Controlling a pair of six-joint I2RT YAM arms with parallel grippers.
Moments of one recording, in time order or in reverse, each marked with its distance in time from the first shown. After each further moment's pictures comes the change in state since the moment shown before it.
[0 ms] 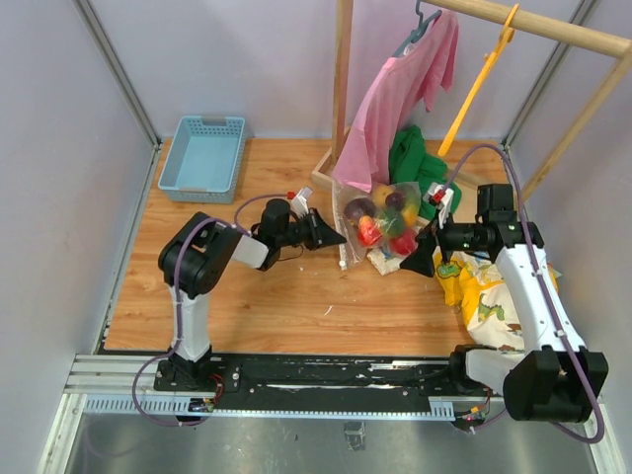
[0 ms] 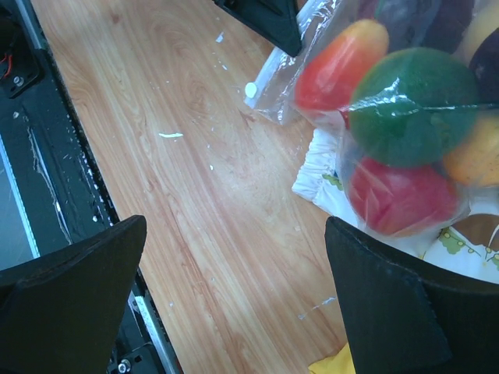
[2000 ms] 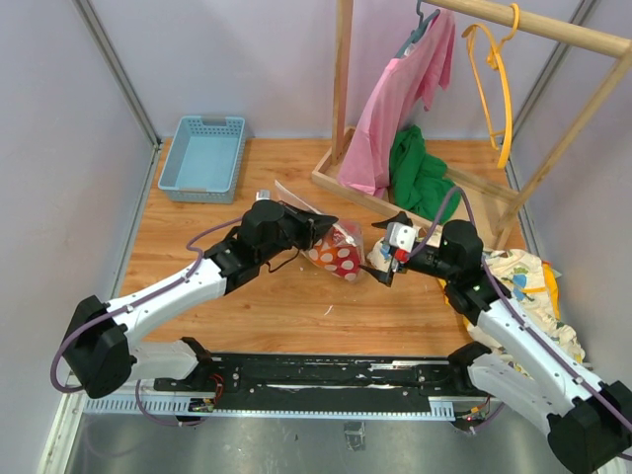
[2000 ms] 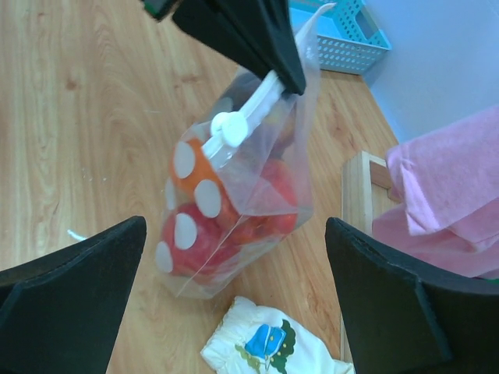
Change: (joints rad) left arm -0.245 -0.822 -0.043 -0.804 -0.736 -0.684; right arm 0.483 -0.336 -0.396 0.862 0.254 0.030
